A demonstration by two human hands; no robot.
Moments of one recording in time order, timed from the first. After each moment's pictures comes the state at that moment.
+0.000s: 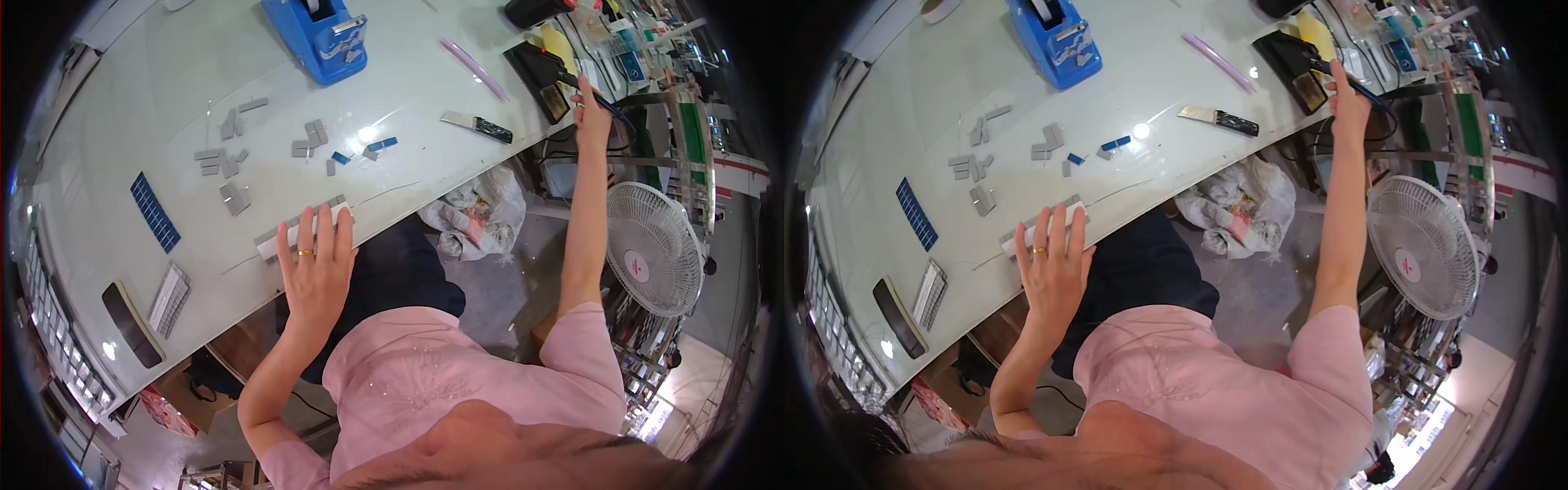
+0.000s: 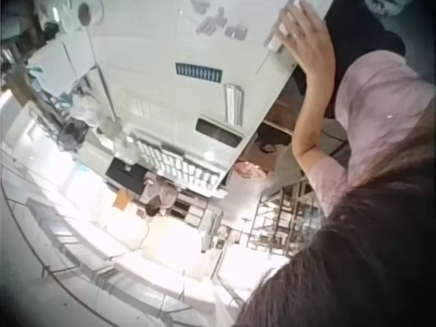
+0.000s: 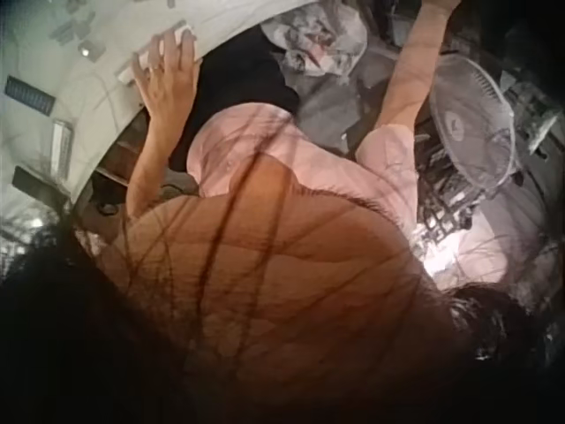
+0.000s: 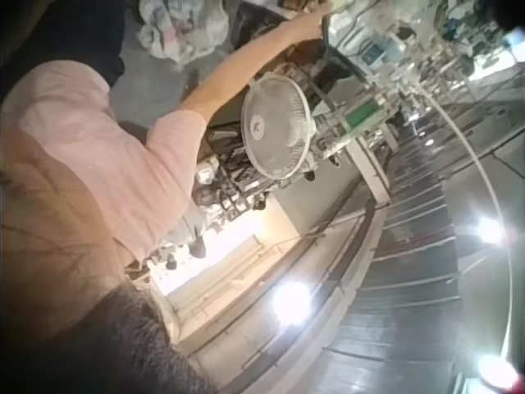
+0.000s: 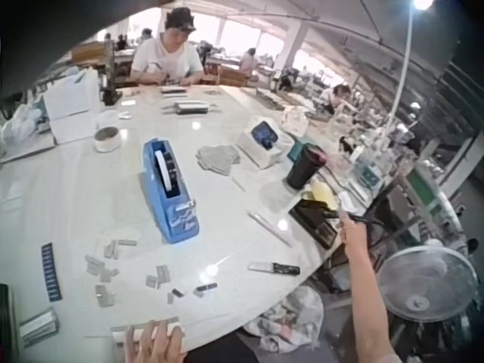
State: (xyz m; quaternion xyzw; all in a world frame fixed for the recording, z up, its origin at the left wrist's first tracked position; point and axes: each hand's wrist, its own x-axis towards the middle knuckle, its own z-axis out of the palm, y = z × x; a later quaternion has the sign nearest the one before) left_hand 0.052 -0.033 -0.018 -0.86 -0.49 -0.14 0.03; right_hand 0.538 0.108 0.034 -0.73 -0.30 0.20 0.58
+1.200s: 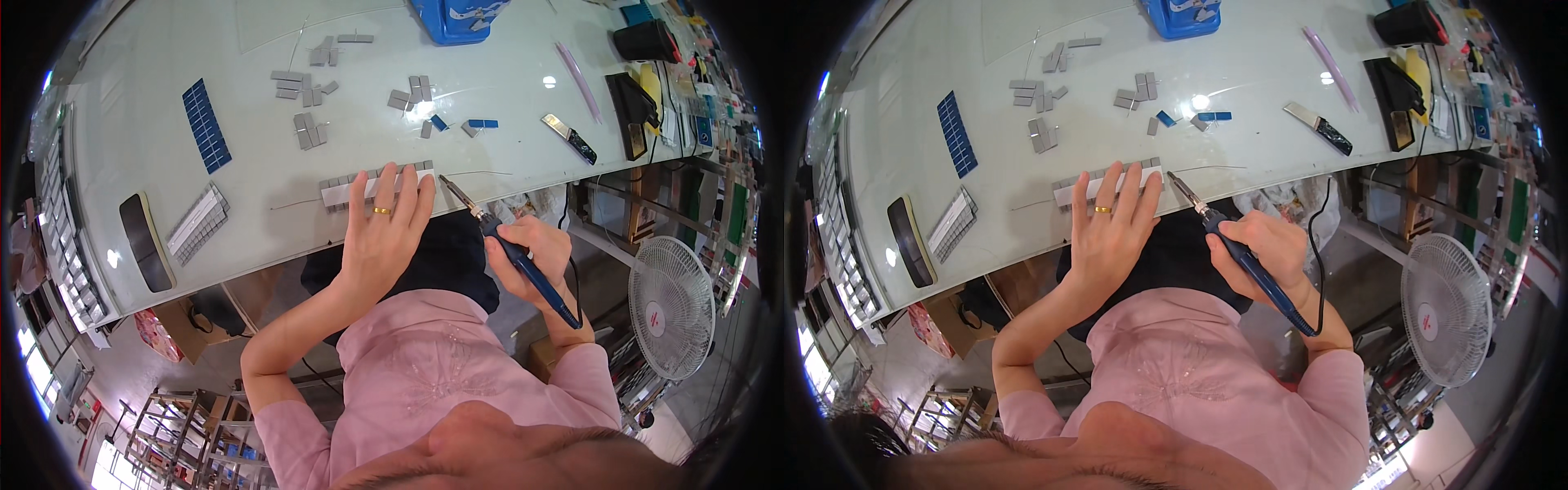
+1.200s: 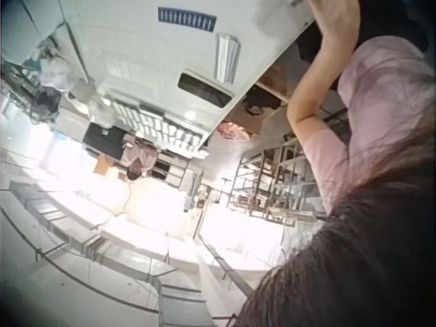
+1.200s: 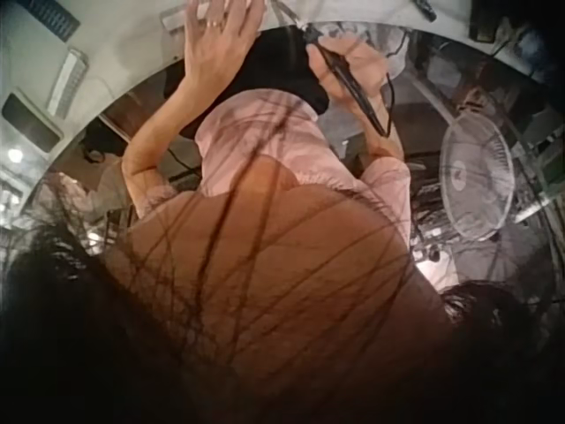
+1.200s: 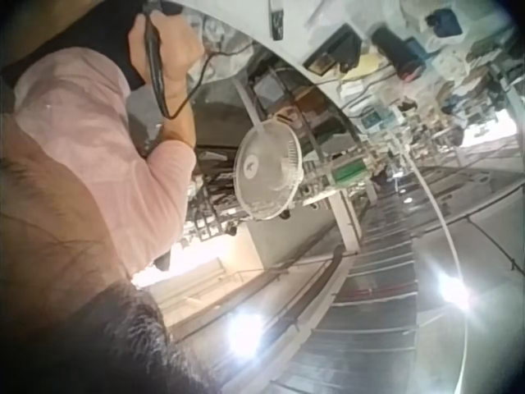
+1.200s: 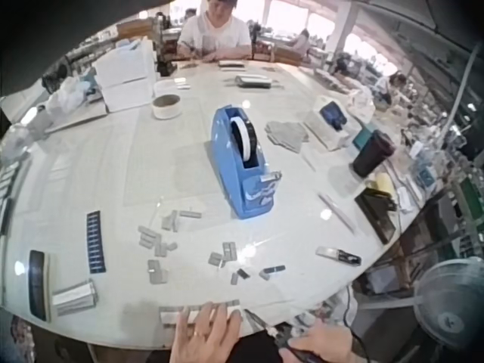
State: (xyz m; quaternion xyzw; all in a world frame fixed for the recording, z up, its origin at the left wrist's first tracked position) left_hand 0.056 -0.028 -0.011 -0.85 -0.51 -0.11 0.04; right_hand 0.280 -0.024 0.038 -0.45 -0.78 0.23 0.36
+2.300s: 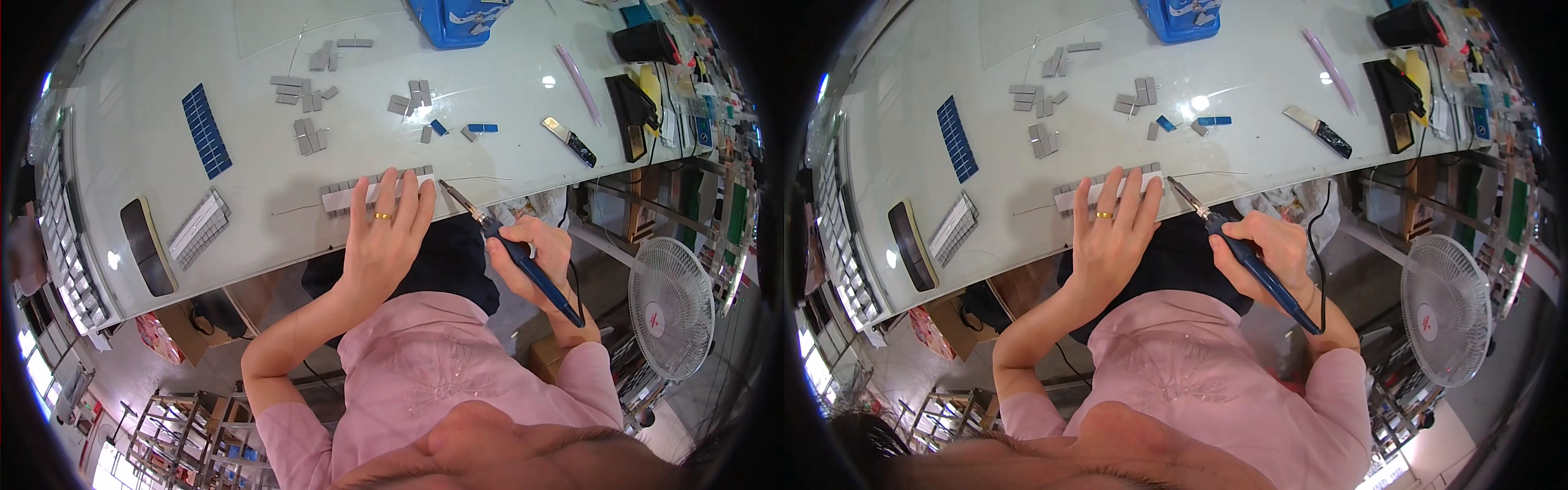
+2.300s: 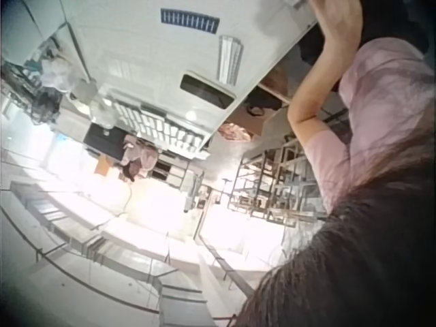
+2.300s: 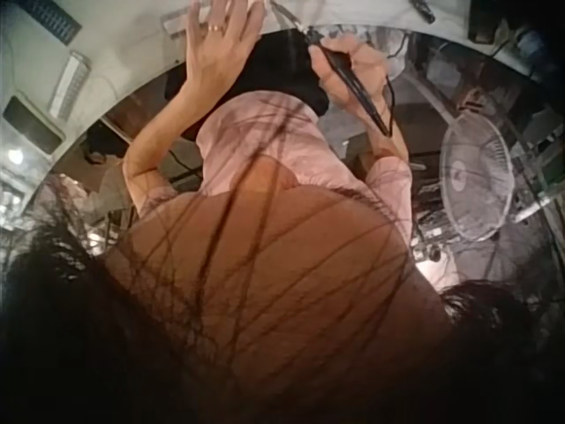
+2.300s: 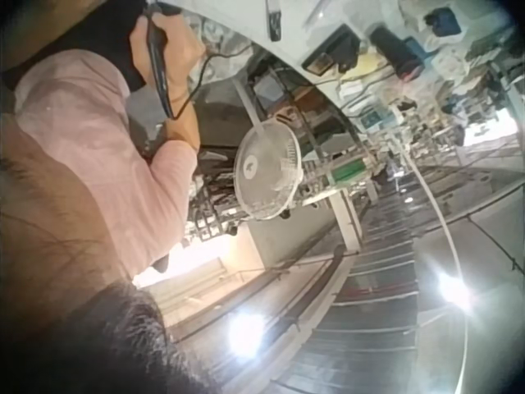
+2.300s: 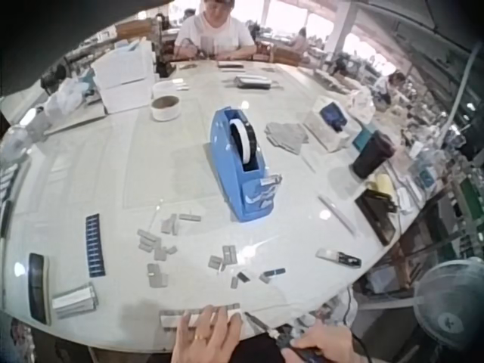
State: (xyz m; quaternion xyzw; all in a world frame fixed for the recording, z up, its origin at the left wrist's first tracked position) left_hand 0.056 -0.028 -0.009 -0.85 -0.51 -0.11 0.04; right_hand 0.284 -0.024 0.041 -0.49 -0.76 0.29 0.32
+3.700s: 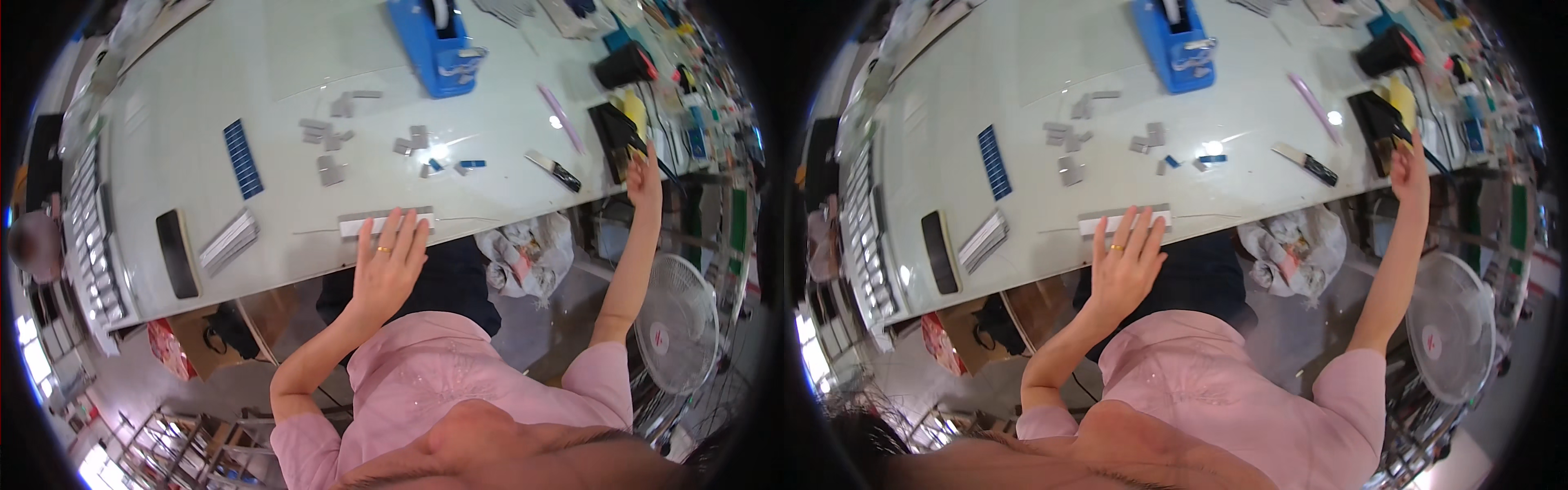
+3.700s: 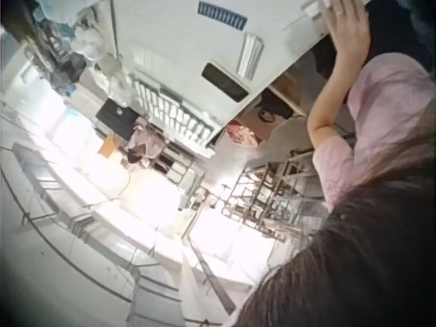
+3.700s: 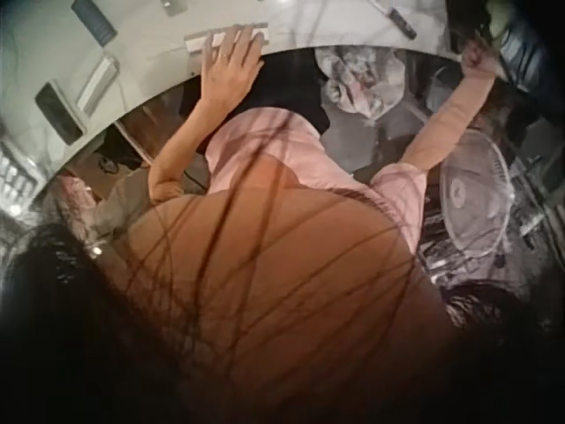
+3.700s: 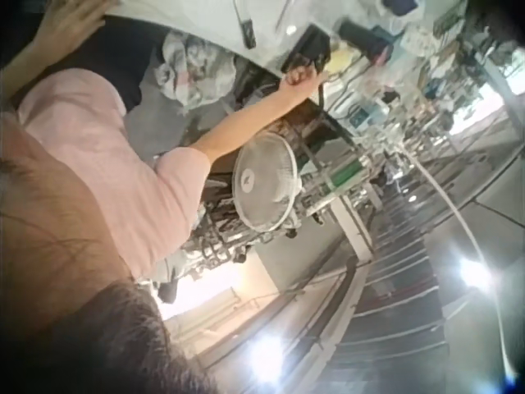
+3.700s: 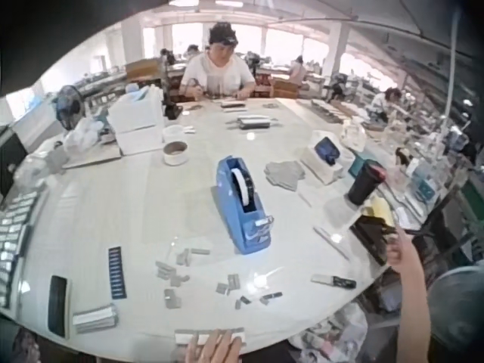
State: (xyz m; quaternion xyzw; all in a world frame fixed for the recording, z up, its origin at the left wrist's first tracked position) left_hand 0.057 -0.047 -0.016 -0.84 -0.52 -0.16 -0.04; right_hand 0.566 0.123 0.027 -0.68 -0.12 0.48 0.54
